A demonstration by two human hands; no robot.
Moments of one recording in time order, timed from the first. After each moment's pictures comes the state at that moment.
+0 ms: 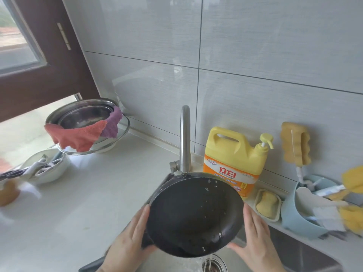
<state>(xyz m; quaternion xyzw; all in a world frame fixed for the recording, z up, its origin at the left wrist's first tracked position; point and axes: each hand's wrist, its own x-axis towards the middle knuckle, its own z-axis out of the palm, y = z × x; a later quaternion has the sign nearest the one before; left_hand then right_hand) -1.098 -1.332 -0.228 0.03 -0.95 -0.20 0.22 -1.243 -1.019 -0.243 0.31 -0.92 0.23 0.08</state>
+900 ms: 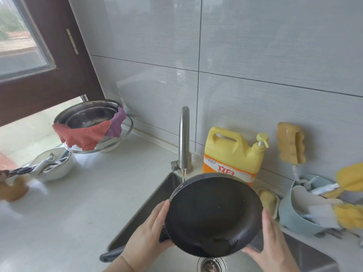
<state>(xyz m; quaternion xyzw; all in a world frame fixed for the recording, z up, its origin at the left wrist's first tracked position) -1.116 -1.295 -0.223 -0.05 -0.94 -0.22 0.24 -1.232 -0.979 -0.234 0.24 -0.92 0.28 0.11</state>
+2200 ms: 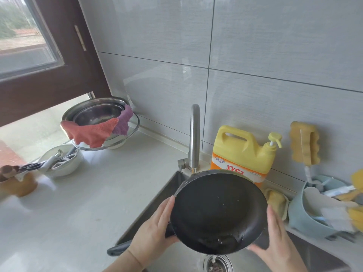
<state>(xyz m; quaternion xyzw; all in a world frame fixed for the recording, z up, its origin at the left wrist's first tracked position) -1.116 -1.307 -0.224 -0.04 -0.95 -0.21 0.22 -1.238 -0.987 -0.238 0.28 -0.90 0.31 0.12</state>
